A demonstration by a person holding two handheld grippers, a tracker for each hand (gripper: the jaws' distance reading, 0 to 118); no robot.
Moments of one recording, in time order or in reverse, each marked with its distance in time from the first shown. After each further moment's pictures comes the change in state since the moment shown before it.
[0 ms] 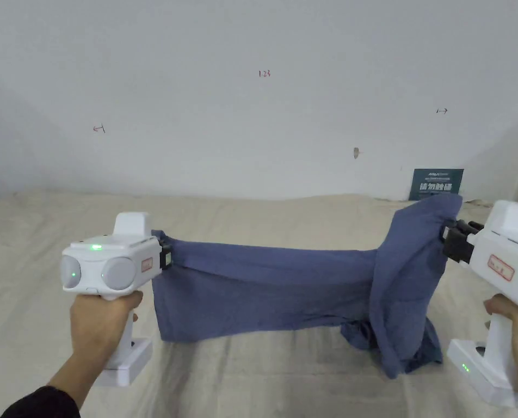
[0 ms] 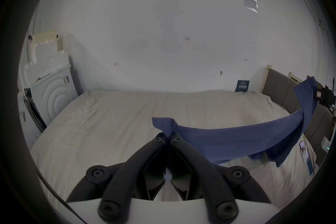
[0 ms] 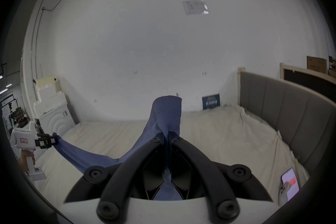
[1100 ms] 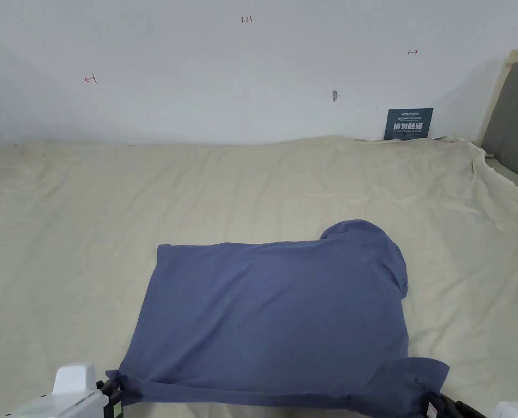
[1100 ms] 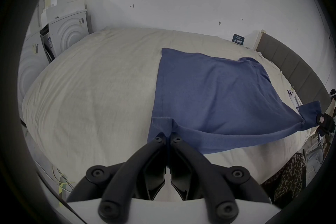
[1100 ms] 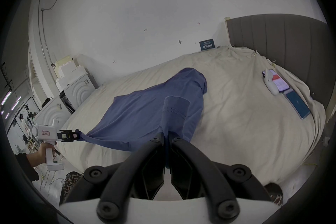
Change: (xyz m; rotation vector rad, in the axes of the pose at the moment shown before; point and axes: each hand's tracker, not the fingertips) left arm -0.045 -0.288 0.206 -0.316 -0.020 0.110; right arm 0.002 -0.249 0.308 -0.254 0.091 -0.108
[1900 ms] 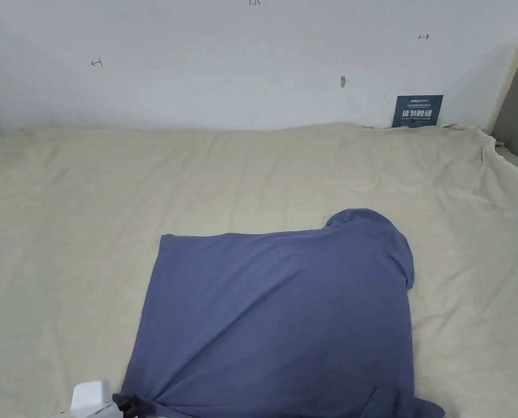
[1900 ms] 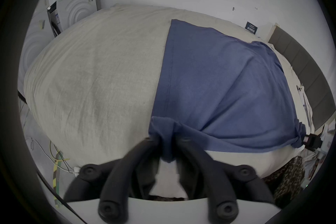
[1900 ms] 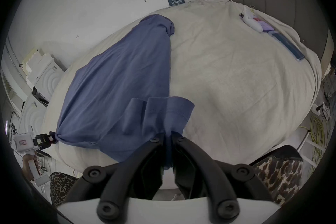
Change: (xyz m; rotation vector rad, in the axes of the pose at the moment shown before) left arm 0.002 -0.043 -0.022 -0.144 0.050 0.122; right arm 0.024 -0.058 -0.062 -0.297 -0.223 -0.129
